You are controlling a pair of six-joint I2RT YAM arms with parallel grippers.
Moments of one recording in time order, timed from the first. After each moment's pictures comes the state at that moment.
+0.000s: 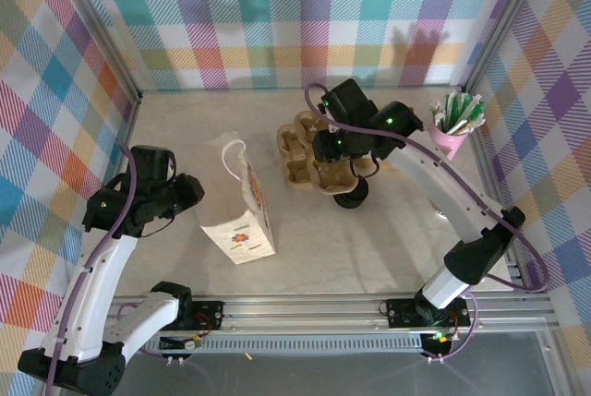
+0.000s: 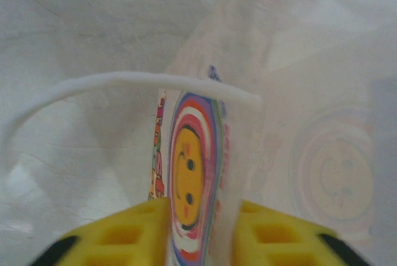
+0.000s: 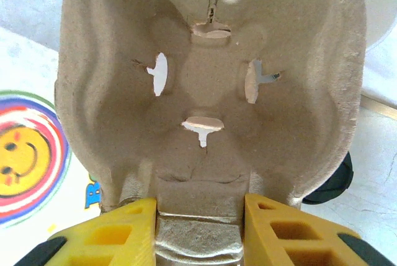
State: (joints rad) left arm -0.23 0.91 1.19 -1.19 0.04 -0.66; right arm 0.73 1.61 1.86 -1.22 0.05 0.40
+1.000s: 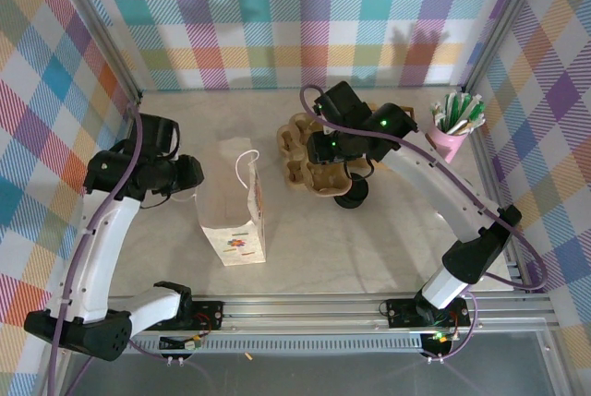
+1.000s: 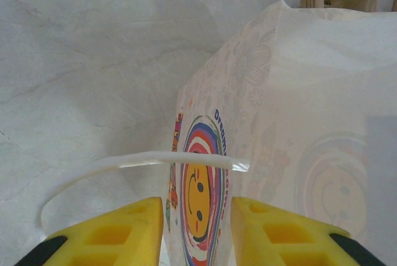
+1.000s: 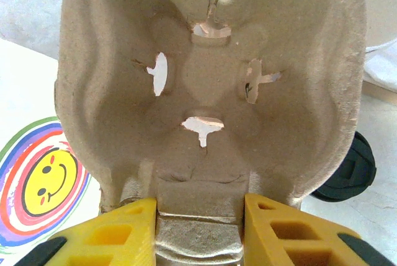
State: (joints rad) left arm -0.23 1.13 1.46 -1.34 -0.01 -0.47; right arm 0.77 1.62 1.87 -1.21 0.05 0.46
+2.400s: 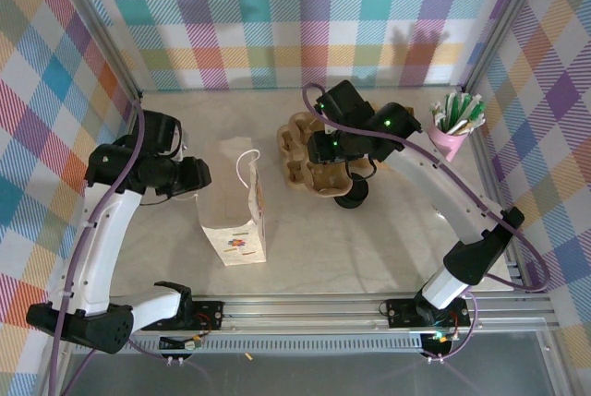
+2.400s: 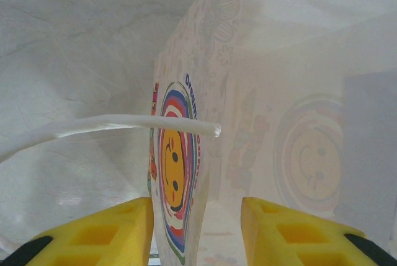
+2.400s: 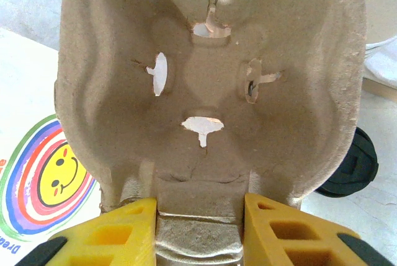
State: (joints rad) left arm -0.23 1.17 1.51 -1.42 0.10 -0.46; right arm 0.77 1.61 1.89 -1.23 0.04 0.47
